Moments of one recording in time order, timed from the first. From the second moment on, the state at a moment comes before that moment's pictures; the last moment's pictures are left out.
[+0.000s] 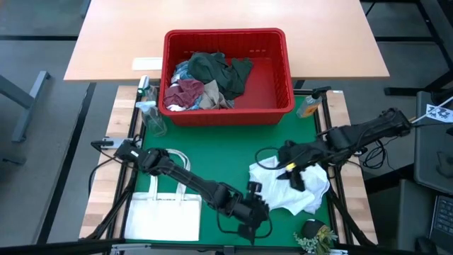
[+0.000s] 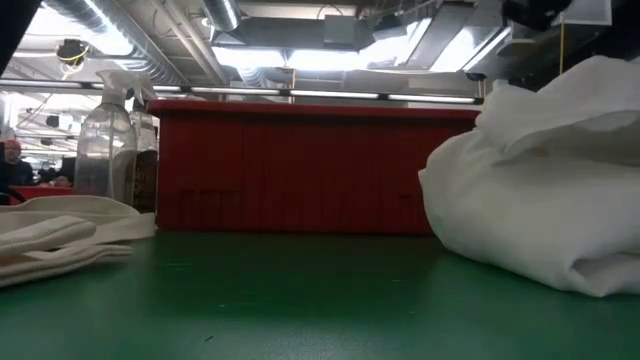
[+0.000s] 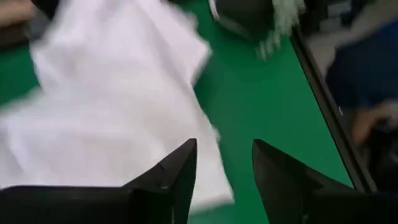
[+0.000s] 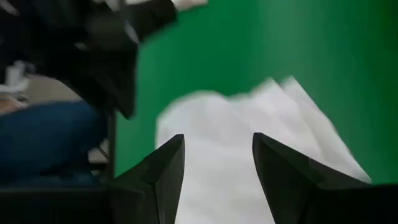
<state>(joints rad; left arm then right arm) -0.45 2.40 2.36 -0.82 -0.32 -0.13 0.37 1.20 1.16 -0.85 -0.05 0.49</state>
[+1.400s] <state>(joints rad) -0.38 2.40 1.93 -0.45 -0.38 -0.41 0.37 1.58 1.14 -1.46 -0.11 0.45</state>
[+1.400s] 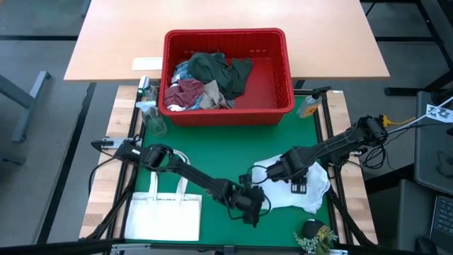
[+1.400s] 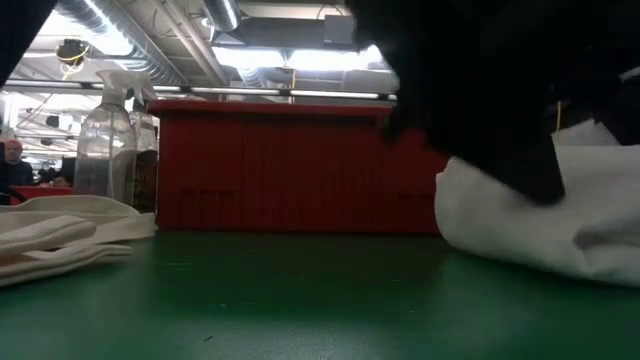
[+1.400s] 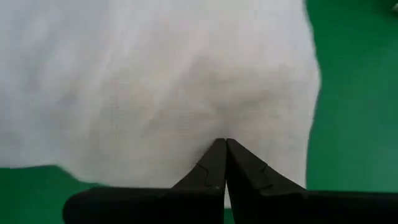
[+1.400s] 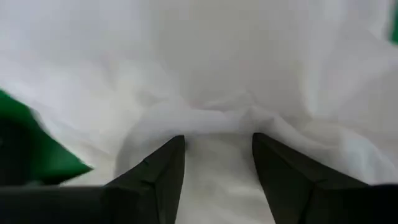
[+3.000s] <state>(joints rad) -0.43 2.24 1.98 -0.71 -0.42 -0.37 0.39 1.21 1.15 -1.53 -0.08 0.60</state>
